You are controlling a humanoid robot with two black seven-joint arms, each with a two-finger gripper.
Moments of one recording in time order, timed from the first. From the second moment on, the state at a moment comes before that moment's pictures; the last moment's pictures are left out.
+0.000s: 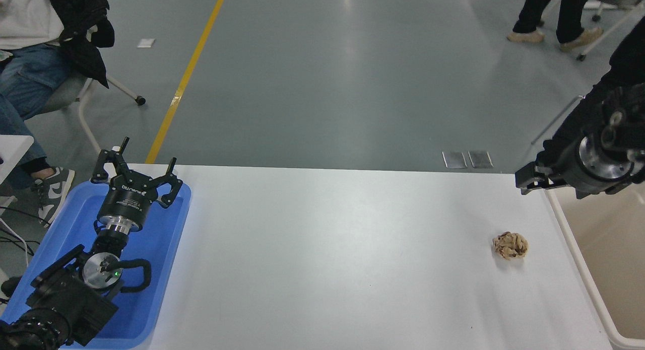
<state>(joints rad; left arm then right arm) -0.60 0.22 -0.90 -0.31 -0.14 -0.77 -0.37 1.64 -0.49 -1.19 1.09 -0.40 0.22 -0.14</state>
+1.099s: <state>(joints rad) -0.60 0.22 -0.90 -0.31 -0.14 -0.77 -0.37 1.06 -0.39 -0.90 0.80 -0.42 -0.23 -0.12</state>
